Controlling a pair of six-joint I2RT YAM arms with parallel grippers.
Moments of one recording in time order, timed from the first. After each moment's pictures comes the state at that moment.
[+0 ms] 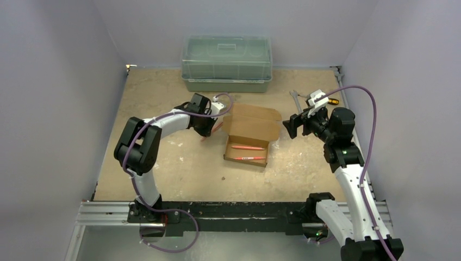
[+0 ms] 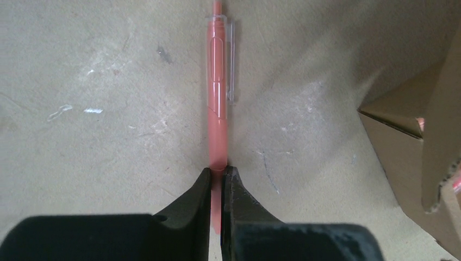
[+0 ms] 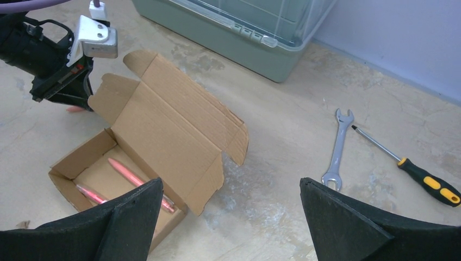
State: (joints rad) left arm -0.43 1.84 1.14 -0.37 0.21 0.24; right arm 0.05 0.81 0.80 -0.28 -0.43 -0.18
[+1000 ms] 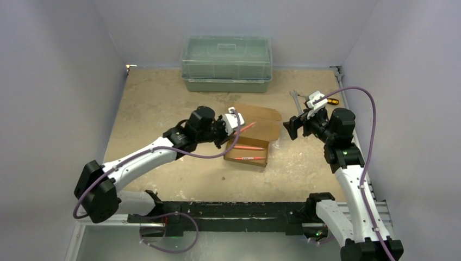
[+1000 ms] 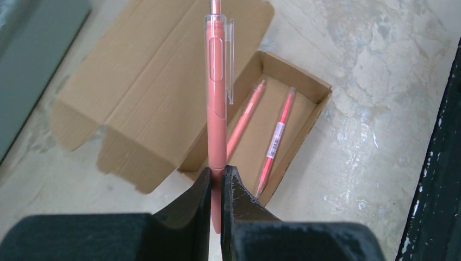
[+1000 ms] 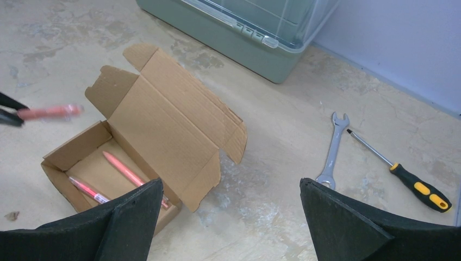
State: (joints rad) left arm -0.76 1.27 0.95 -0.18 0.25 0.27; right arm 0.05 0.81 0.80 -0.30 -0.44 -0.23
